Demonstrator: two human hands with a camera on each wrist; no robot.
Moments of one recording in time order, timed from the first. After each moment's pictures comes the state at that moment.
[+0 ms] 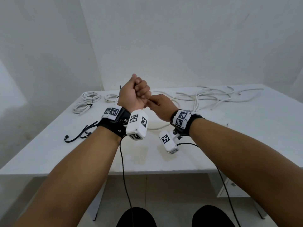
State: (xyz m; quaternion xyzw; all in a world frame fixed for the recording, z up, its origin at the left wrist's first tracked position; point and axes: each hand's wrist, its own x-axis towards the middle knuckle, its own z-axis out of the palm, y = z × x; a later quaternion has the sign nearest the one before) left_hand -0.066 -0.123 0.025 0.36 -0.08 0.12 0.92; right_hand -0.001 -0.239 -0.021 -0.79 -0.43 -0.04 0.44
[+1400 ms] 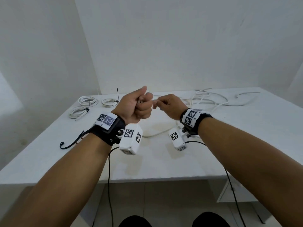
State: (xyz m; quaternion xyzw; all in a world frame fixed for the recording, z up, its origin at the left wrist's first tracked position) left_hand -0.079 -0.119 0.024 0.58 -0.13 -0.08 0.80; right_hand 0.036 -0.272 -0.013 -0.80 -0.42 -0.05 0.42
